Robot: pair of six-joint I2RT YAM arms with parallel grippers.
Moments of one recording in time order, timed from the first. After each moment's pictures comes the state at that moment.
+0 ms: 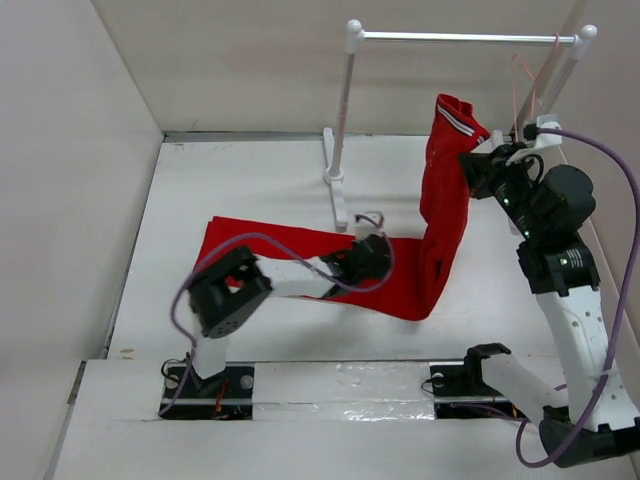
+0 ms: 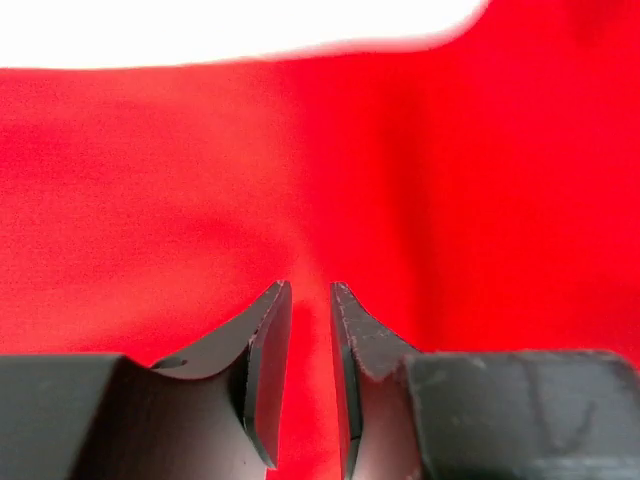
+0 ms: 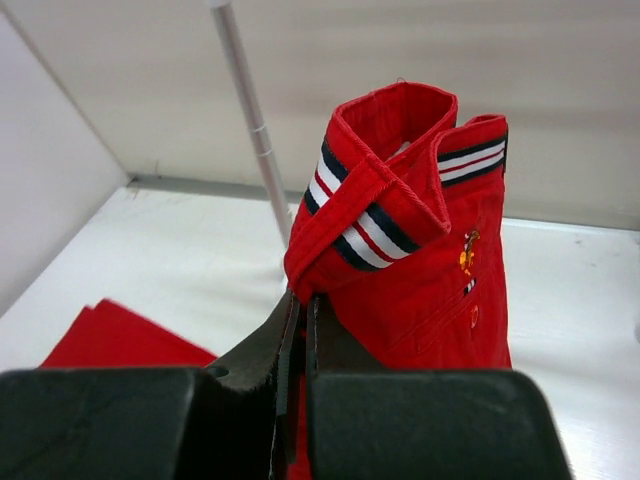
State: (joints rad) left arm -1.11 1.99 1.20 0.17 -0.34 -0.80; right arm 0.14 0.88 1.22 -0.26 -0.20 0.20
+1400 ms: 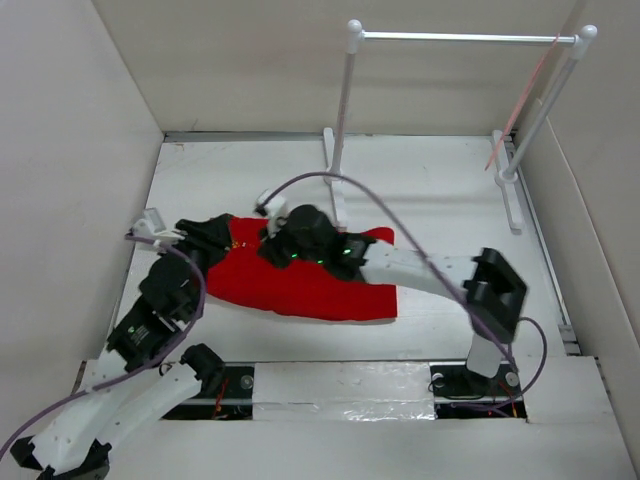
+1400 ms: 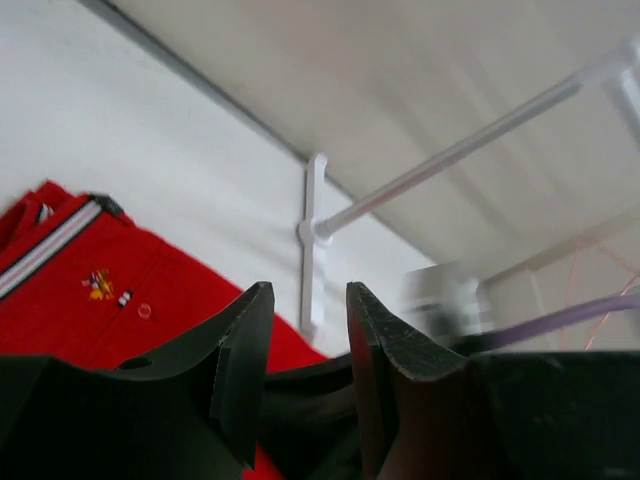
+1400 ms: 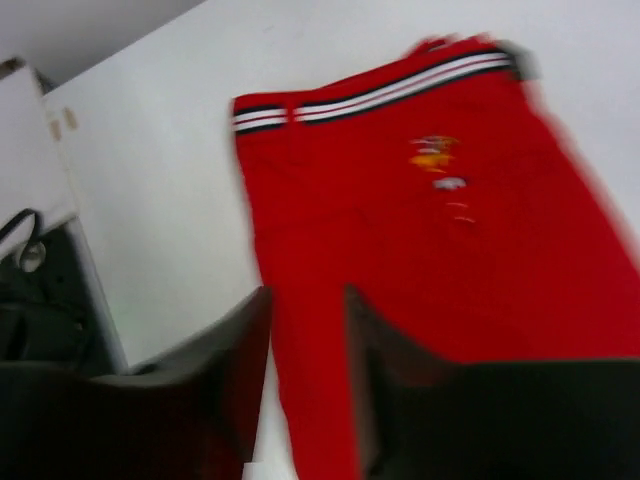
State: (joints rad) left arm -0.70 0.47 0.85 -0.43 -0.76 -0.78; right arm 1.11 1.90 1.50 -0.01 -0.03 0.13
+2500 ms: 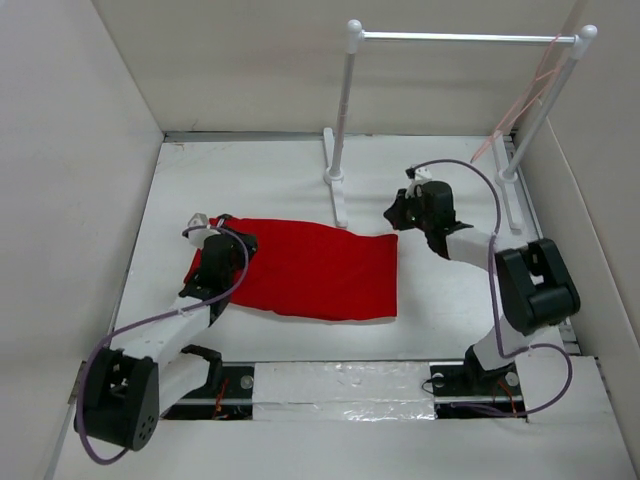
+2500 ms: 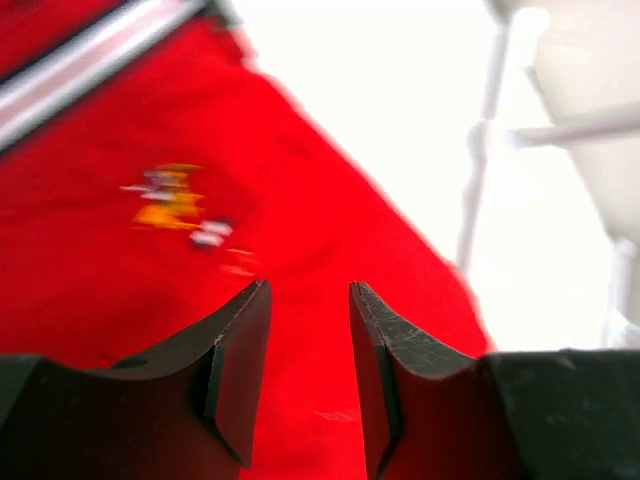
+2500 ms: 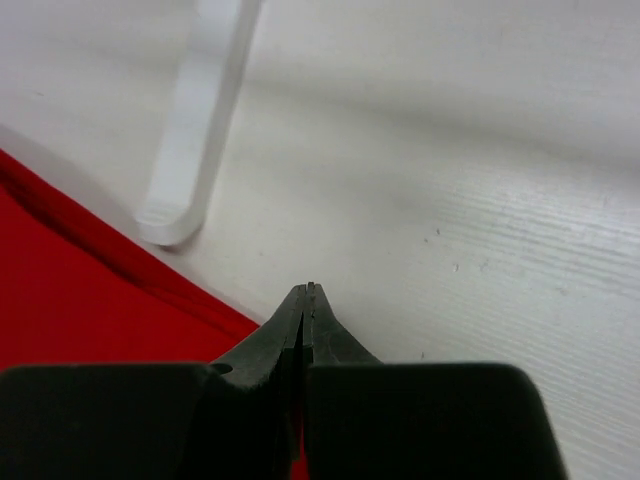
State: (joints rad) left arm -0.26 1.06 0.35 0.22 -0.25 -0.97; right arm 0.29 1.71 0.84 0.36 -0.24 0.26
